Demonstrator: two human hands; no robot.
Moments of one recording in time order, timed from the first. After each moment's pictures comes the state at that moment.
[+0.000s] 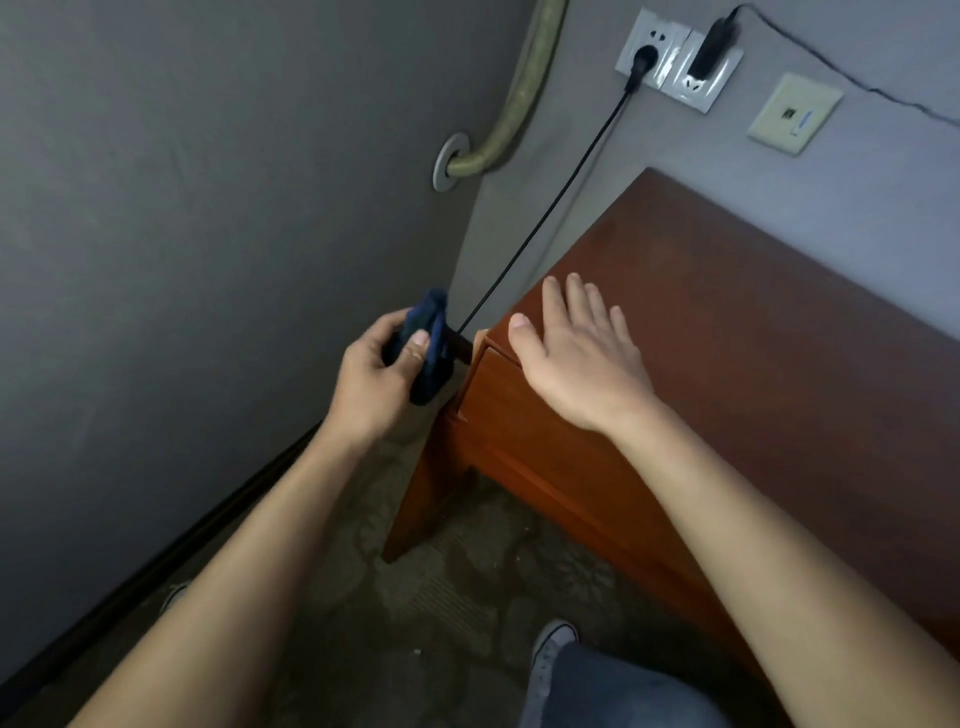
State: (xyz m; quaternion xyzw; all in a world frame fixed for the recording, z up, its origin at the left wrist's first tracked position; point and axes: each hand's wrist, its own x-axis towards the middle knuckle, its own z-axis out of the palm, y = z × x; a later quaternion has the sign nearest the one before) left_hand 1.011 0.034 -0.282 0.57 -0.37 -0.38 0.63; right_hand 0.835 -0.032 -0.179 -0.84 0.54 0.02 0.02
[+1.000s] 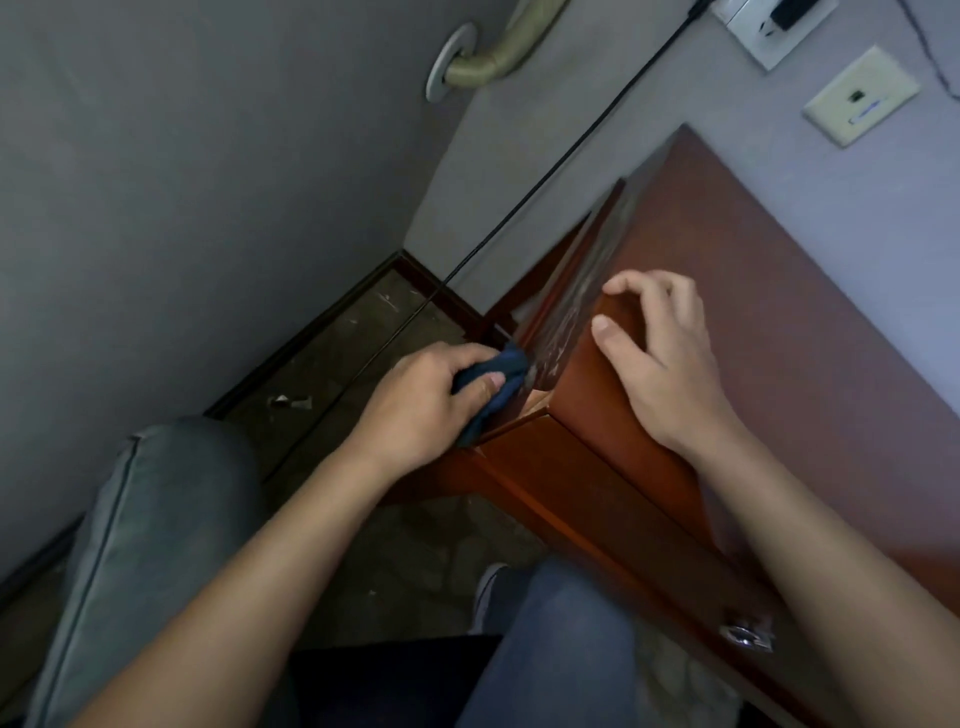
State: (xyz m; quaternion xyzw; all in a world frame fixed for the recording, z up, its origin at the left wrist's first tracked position) left_hand 1.032 -0.015 -0.289 0.58 -0.56 -0.41 0.43; right_hand 0.831 -0.097 -0.175 -0.83 0.54 -0.13 0.07
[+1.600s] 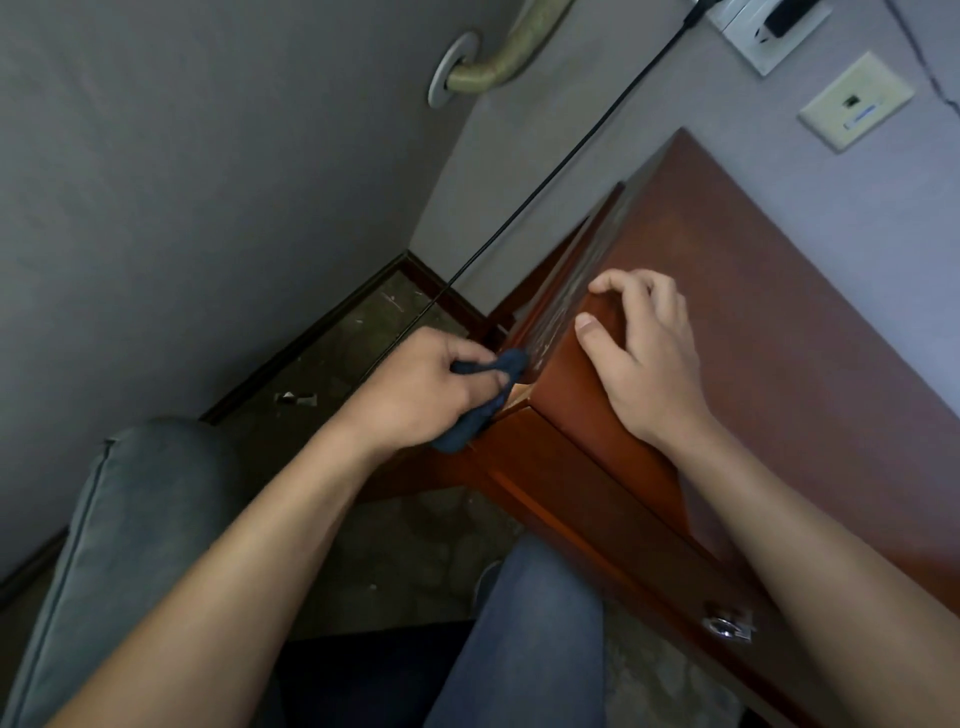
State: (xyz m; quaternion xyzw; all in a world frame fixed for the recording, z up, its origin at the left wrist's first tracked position) left_hand 1.037 -0.012 -0.251 0.52 -0.49 -0.55 0.44; right_hand 0.829 -0.098 -0.178 -0.83 0.53 -0.14 0.03
